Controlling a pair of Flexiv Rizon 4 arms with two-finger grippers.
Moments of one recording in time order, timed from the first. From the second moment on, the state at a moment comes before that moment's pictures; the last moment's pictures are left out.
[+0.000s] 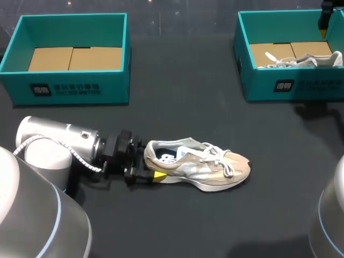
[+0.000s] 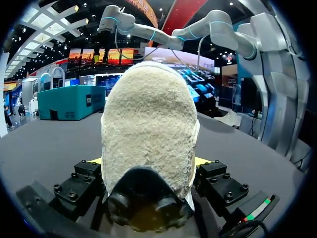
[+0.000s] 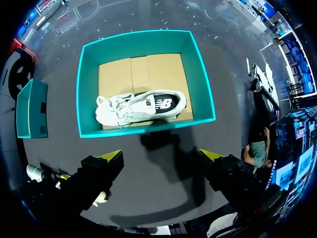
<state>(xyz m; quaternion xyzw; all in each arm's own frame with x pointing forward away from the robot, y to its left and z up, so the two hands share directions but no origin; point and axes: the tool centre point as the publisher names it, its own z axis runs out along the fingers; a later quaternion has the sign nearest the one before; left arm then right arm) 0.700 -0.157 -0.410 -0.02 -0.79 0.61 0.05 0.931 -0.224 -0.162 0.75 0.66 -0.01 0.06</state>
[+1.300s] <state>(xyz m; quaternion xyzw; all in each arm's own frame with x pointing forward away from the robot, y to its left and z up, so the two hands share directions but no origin) 0.695 -0.159 -0.409 -0.01 -0.79 0.61 0.03 0.931 -0.223 -0.161 0.75 0.66 -0.01 0.06</state>
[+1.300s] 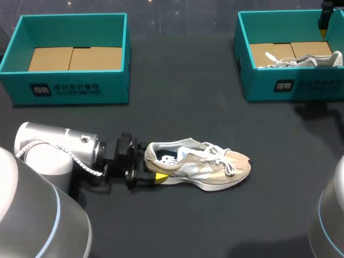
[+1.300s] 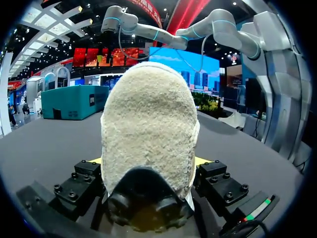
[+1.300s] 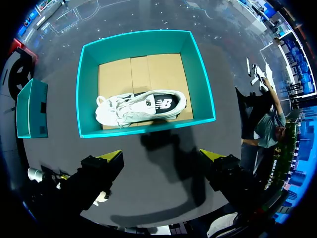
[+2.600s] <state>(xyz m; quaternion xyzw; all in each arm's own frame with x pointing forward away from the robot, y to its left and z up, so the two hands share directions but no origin) 0.695 -0.160 -0.410 -0.01 -0.79 0.61 0.03 0.706 0.082 -0.180 0.79 0.61 0.03 0.09</state>
